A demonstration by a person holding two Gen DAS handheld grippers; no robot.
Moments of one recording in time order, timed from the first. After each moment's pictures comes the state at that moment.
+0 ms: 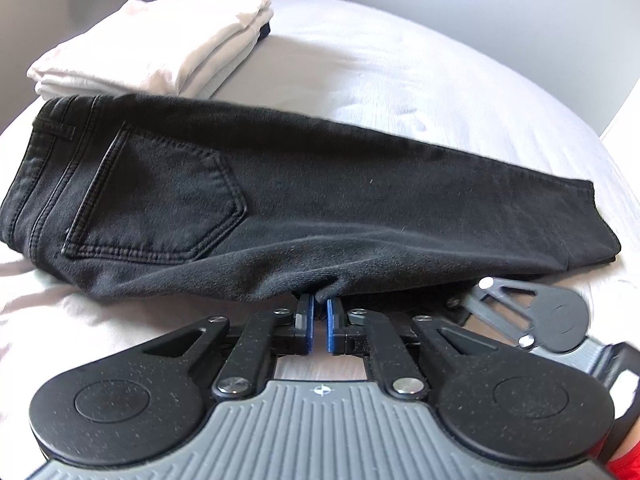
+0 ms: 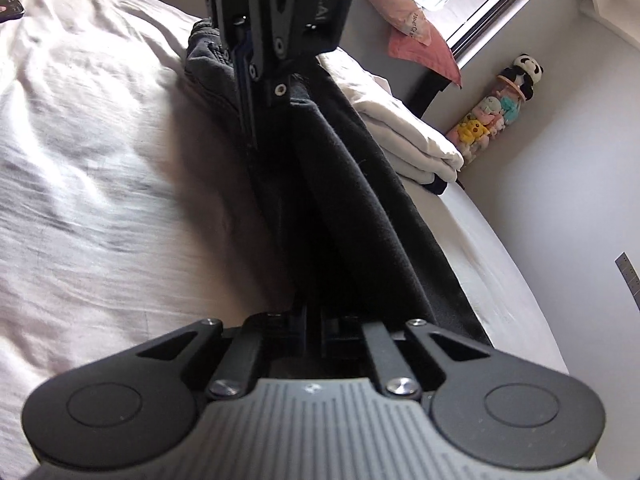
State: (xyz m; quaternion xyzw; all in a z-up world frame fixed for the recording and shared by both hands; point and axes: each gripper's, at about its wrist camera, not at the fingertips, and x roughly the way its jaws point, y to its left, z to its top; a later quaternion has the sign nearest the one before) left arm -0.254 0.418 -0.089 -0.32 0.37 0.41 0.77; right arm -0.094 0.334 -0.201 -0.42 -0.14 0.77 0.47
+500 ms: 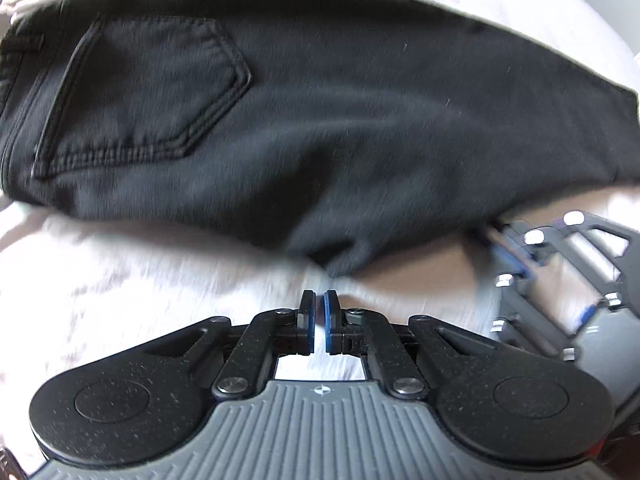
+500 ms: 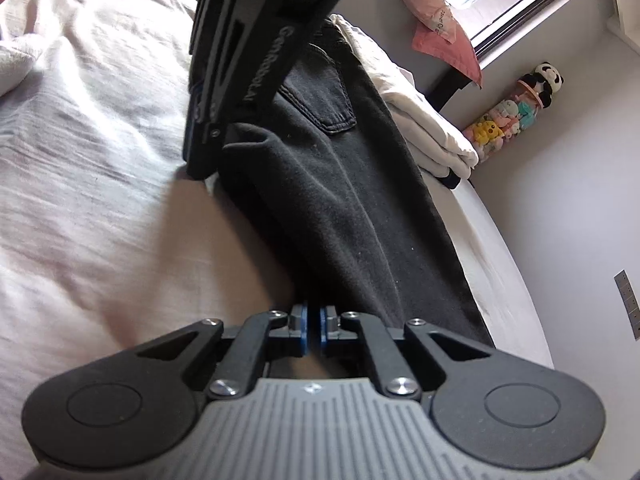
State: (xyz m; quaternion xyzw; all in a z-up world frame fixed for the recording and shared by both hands) left arm -0.246 0.427 -0.138 -0.36 0.50 0.37 0.69; right arm -0.091 0.304 -0.205 -0.46 -0.15 0.75 0.45
